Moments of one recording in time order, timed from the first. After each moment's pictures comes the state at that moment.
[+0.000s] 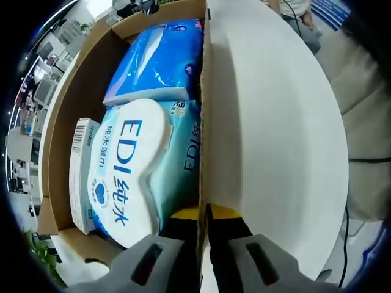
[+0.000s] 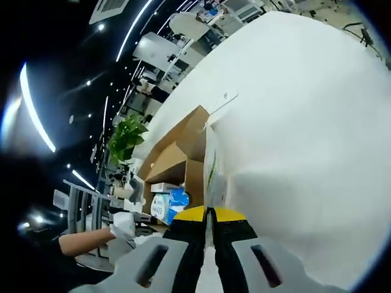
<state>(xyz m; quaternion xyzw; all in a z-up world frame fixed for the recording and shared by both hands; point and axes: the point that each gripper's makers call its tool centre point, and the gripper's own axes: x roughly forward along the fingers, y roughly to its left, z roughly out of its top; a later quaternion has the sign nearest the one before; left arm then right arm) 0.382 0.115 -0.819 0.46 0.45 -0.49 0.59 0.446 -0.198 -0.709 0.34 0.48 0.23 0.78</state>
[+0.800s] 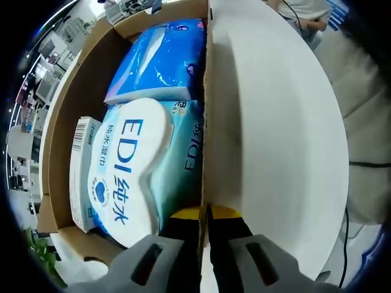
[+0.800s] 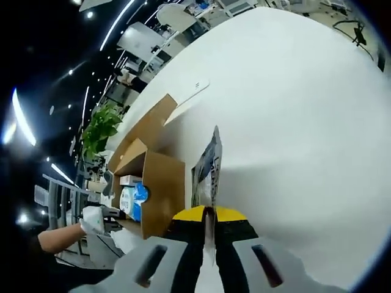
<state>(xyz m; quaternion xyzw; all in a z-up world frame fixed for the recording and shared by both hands) 0.382 0.114 -0.819 0.45 0.45 -0.49 0.59 0.450 -0.229 -0.756 0.26 0.52 0.17 0.79</state>
